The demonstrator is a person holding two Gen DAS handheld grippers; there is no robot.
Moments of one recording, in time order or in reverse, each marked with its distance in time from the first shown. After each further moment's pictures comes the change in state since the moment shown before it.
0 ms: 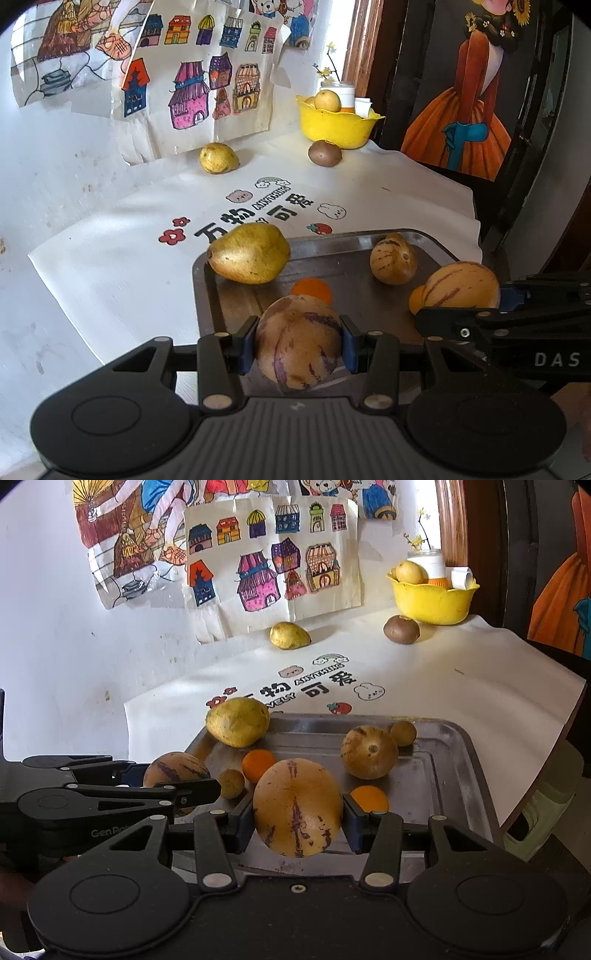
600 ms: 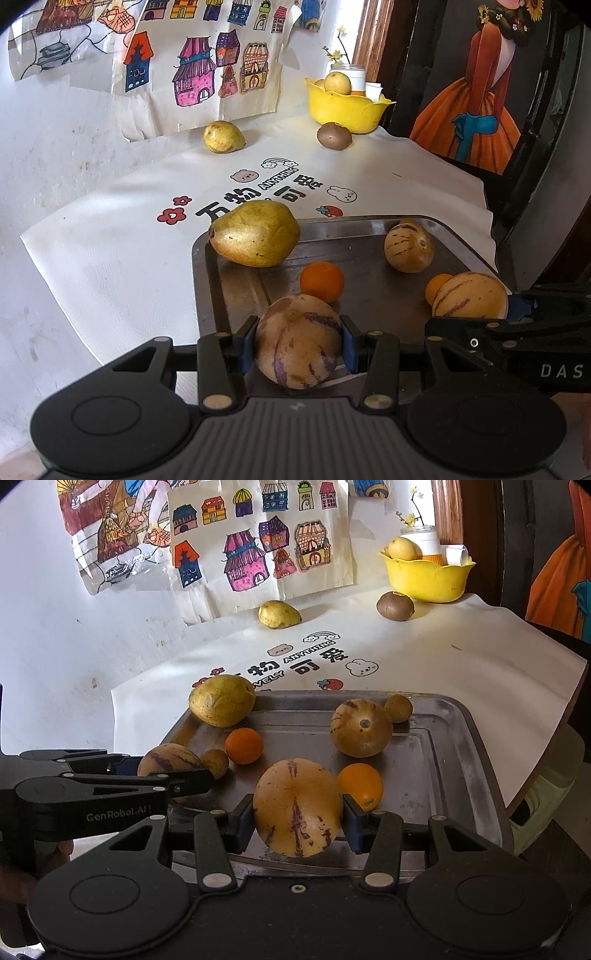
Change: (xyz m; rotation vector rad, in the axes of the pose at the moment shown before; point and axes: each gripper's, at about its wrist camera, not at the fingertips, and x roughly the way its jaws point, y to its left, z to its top) left arm 0.022 0.008 -0.004 -0.025 0.042 0.011; right arm 0.018 -0.008 -0.007 0.020 0.047 -0.010
